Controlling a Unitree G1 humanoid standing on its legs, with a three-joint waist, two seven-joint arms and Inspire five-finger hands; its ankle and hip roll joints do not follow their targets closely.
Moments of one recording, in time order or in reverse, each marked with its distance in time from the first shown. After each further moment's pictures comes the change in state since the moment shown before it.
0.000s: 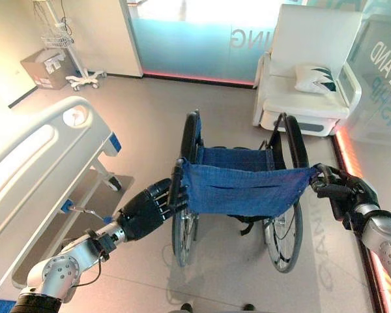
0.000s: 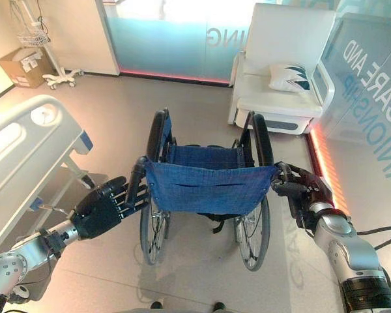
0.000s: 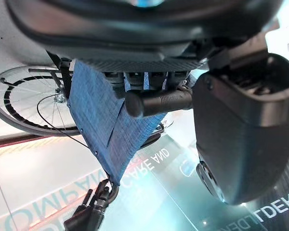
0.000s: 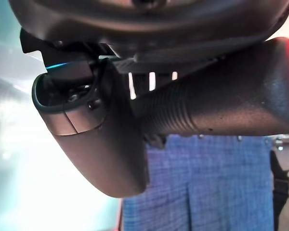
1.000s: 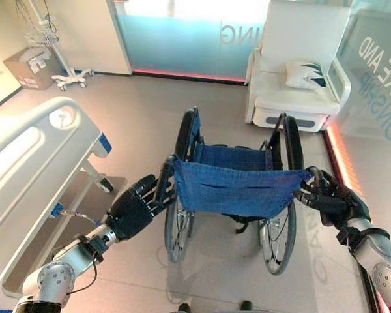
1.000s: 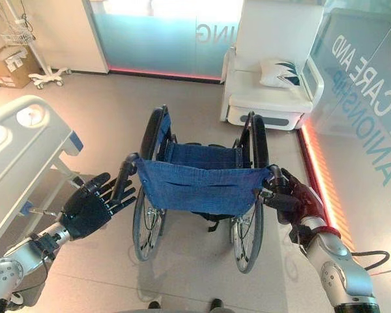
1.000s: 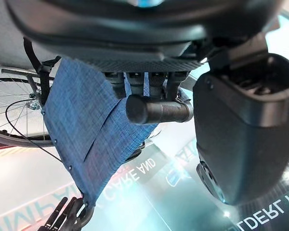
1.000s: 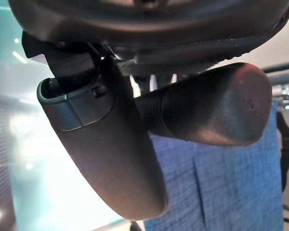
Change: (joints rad) left arm 0.029 -0.071 0.111 0.054 0.072 -0.013 -0.019; right arm 0.155 0.139 -0.083 -0.114 0.048 -0.082 0.085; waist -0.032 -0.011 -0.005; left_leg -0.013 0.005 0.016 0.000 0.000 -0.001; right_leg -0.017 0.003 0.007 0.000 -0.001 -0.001
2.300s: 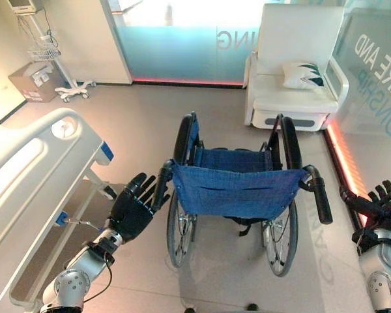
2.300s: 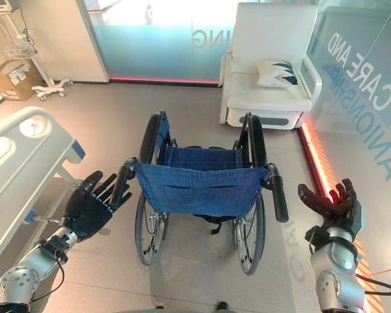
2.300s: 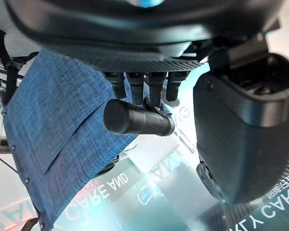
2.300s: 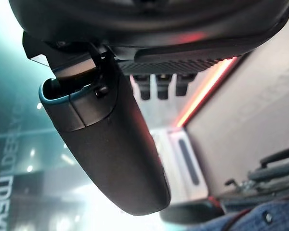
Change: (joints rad) left arm -0.001 -0.197 0.108 0.044 0.037 -0.029 0.091; right arm 0.013 0.171 -0.176 0.063 -0.111 -0.205 -0.230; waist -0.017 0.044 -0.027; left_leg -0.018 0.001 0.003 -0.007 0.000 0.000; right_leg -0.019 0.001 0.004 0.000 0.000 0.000
